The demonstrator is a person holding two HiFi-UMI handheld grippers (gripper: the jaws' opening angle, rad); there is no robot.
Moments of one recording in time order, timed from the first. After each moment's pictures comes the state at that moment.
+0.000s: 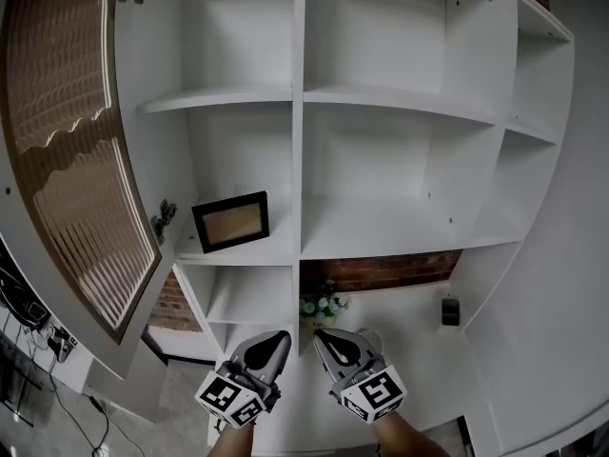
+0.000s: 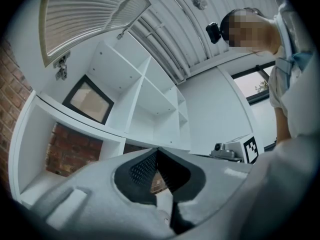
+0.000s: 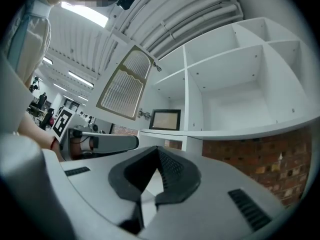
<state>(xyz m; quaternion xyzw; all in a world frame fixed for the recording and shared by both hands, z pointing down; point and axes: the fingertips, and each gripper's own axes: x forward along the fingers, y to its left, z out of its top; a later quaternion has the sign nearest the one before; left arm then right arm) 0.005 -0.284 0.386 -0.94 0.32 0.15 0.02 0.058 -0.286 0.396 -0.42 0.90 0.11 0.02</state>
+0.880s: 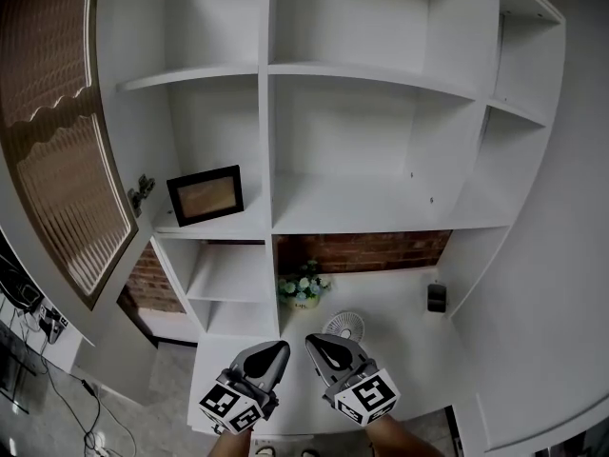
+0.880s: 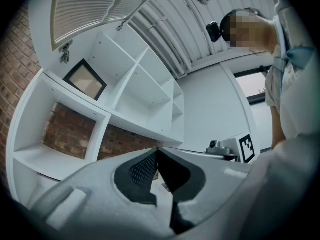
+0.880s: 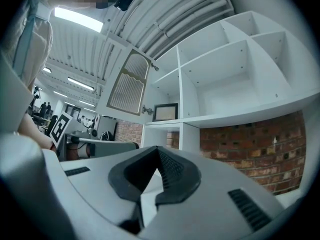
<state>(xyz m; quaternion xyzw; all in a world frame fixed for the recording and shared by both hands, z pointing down) 0.057 -0.233 0.441 -0.94 0.31 0.13 -0.03 0.099 -0.242 0.441 -0.41 0.91 0.07 0.02</state>
